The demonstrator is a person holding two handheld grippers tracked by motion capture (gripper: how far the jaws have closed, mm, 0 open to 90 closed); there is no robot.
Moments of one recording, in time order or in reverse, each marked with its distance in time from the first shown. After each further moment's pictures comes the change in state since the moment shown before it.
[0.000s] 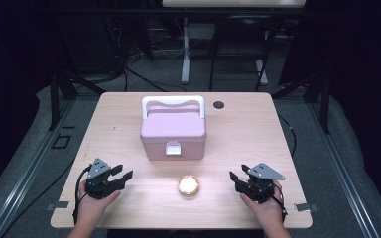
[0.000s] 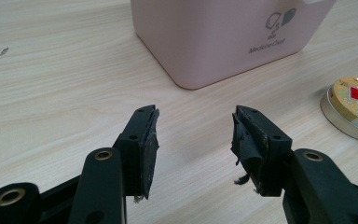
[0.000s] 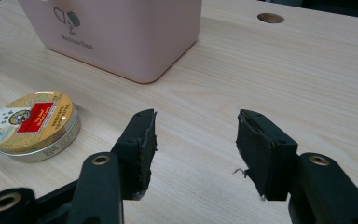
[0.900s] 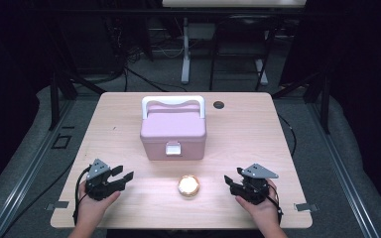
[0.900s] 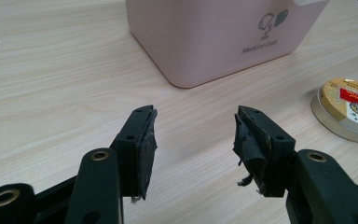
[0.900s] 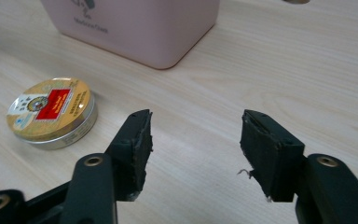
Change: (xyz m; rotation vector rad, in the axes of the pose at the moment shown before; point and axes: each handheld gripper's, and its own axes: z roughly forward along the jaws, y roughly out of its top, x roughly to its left) left arm -0.001 -0.001 -0.002 -0.002 -0.017 -0.022; right arm 0.011 0.001 0.008 0.072 0.051 0.003
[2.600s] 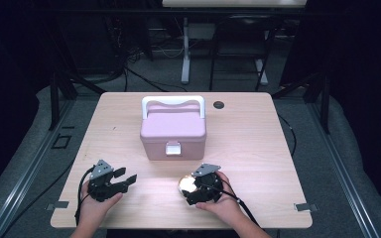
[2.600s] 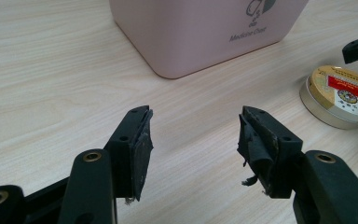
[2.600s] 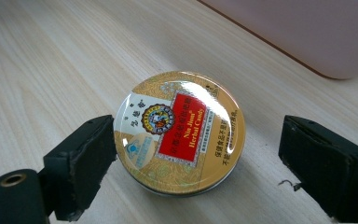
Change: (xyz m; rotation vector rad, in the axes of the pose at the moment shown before) left arm -0.004 -0.001 0.005 0.038 -0.044 0.012; right arm 0.087 0.023 0.079 0.224 0.203 -0.157
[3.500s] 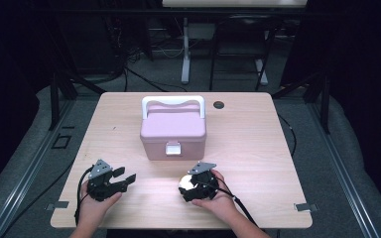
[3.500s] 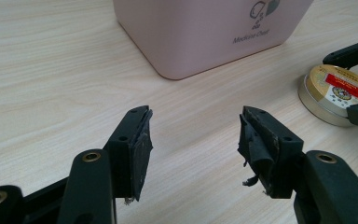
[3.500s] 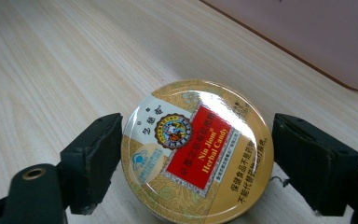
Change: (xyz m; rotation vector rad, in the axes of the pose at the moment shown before) left arm 0.002 0.000 -0.001 -0.007 0.002 -0.014; right arm -0.001 0.004 0.017 -0.010 0.022 0.003
